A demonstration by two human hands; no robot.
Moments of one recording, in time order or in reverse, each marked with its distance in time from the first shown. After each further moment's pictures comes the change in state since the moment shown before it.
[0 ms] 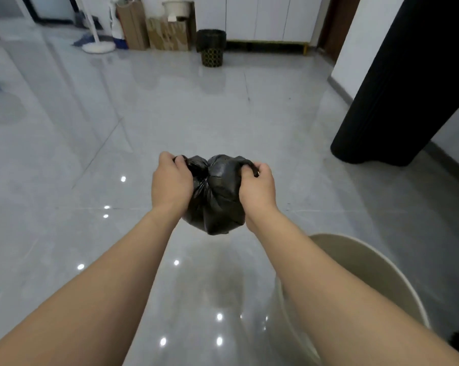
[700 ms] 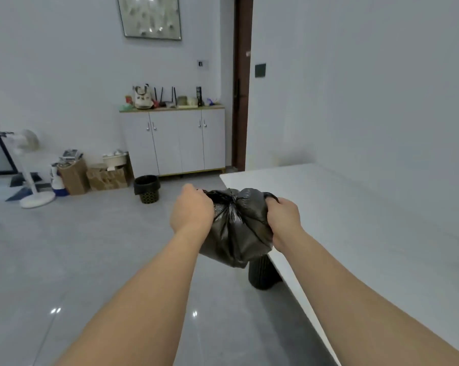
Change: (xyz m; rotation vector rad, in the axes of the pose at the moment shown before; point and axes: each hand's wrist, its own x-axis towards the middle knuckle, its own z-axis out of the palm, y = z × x) left_hand 0.023 0.672 -0.136 0.056 -0.187 0.245; right_hand 0.018 -0.614 -0.256 0.115 0.286 -0.114
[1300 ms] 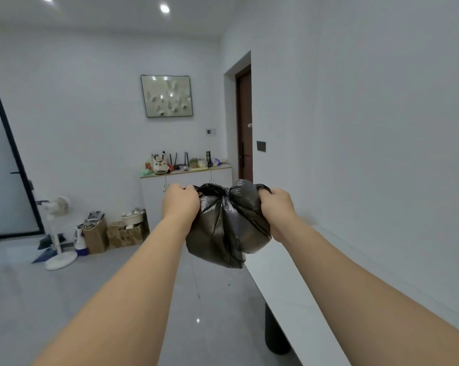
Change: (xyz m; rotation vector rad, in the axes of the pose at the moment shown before) left_hand 0.053 0.212 -0.288 -0.329 0.022 0.019; right_hand -0.107 -0.352 0.039 -0.007 -0.067 -0.230
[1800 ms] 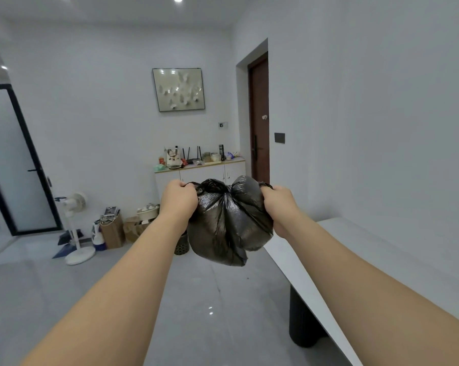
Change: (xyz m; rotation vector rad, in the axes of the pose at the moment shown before) left_hand 0.067 -0.060 -0.091 0.009 -0.026 0.058; right_hand -0.010 0.020 0.123 0.109 -0.080 0.095
